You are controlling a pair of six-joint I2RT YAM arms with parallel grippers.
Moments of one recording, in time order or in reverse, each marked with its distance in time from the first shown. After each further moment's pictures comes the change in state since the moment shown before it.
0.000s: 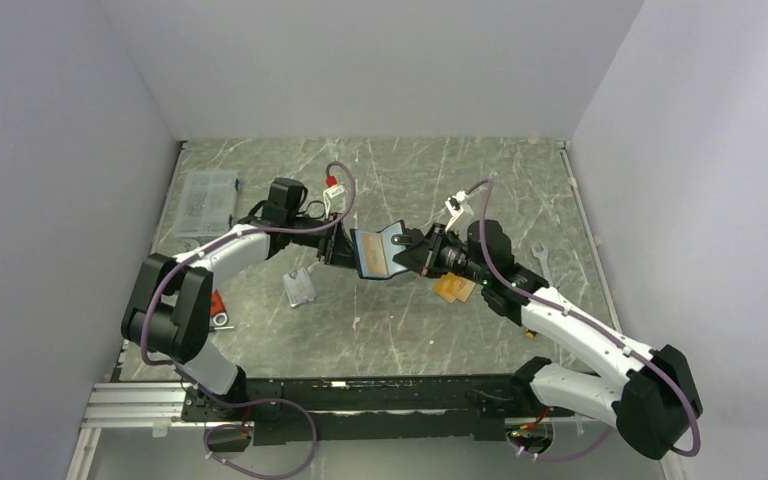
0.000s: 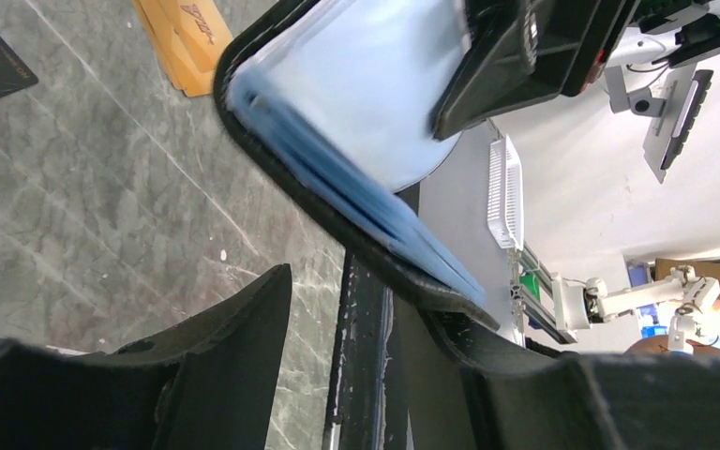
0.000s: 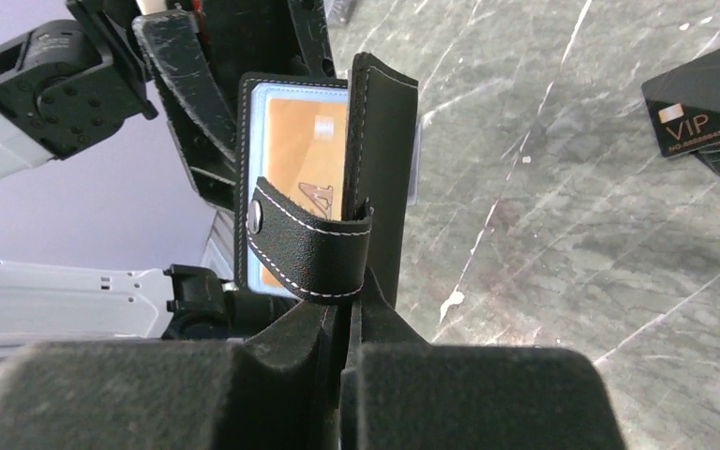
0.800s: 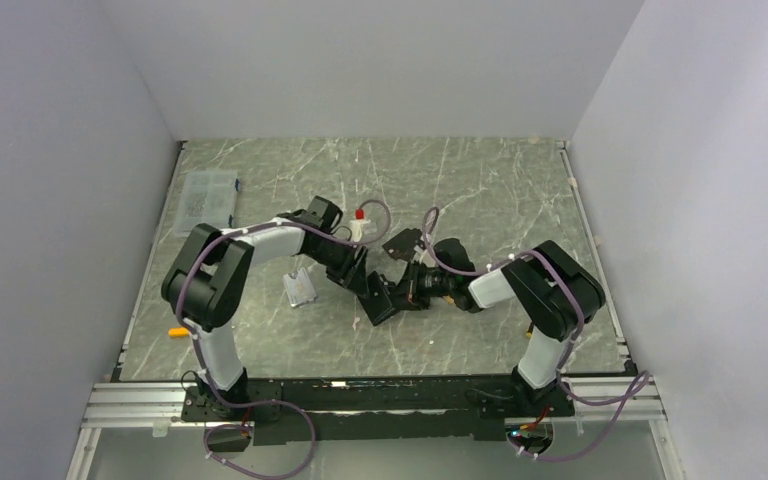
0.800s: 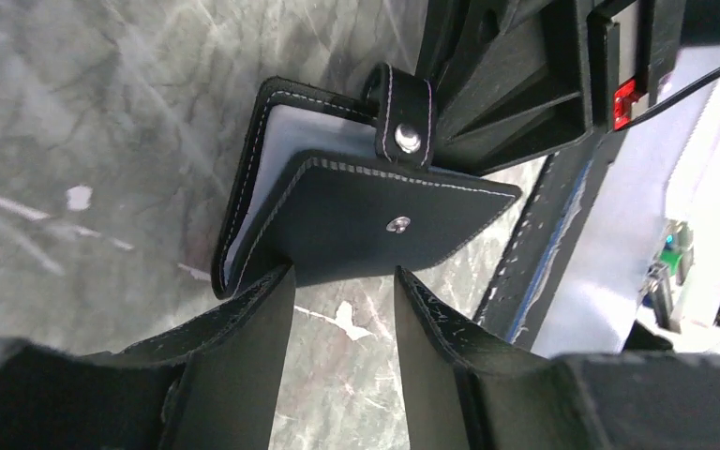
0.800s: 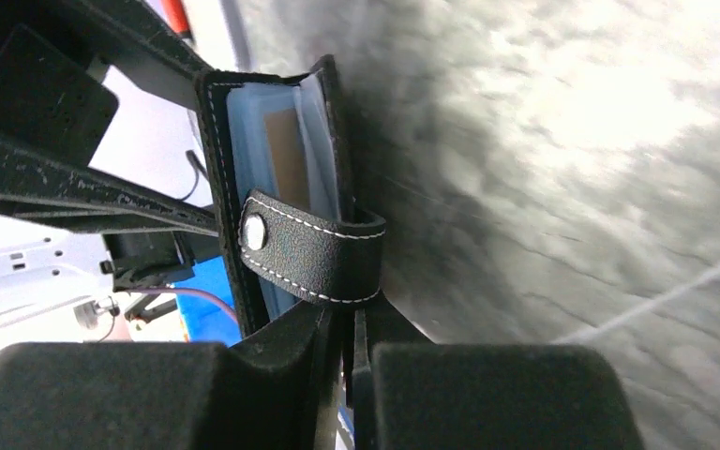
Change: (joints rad) left arm -0.118 0.227 0.110 -0.360 -0.419 0.298; right arm -0.067 0.705 -0.116 0.455 -0.398 0.179
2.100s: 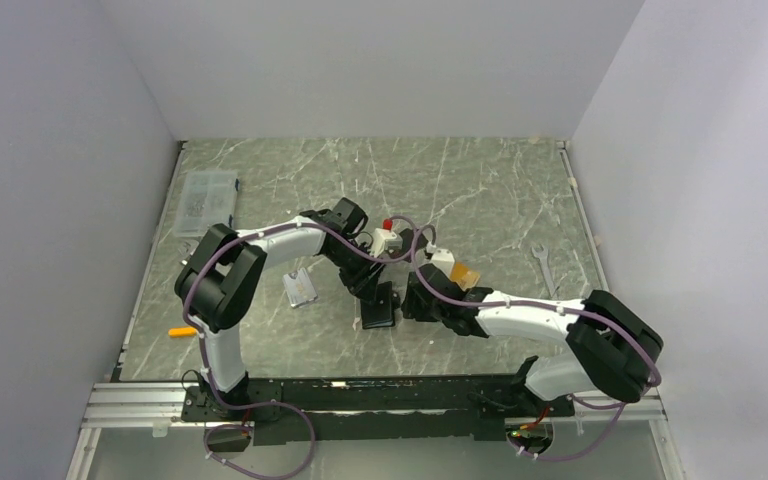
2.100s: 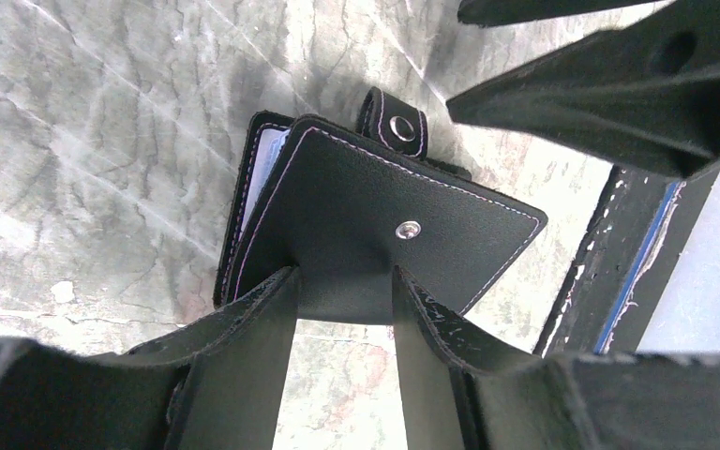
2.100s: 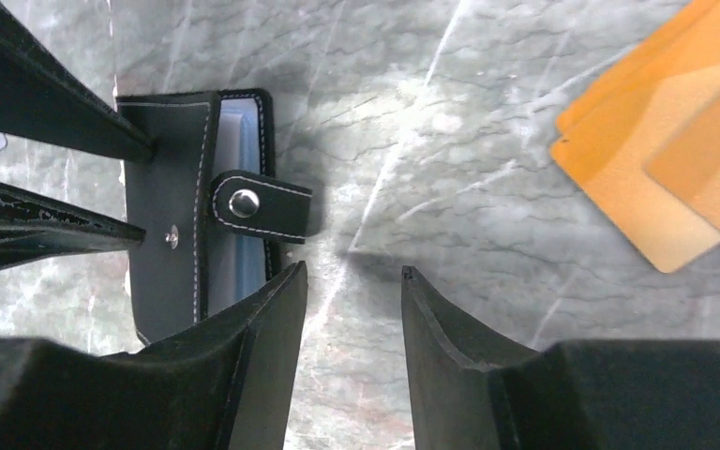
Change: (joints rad) left arm -0.151 0.061 0.121 -0.131 -0.179 0.259; right arm 0.336 -0.374 0.017 -0.615 0.954 -0.128
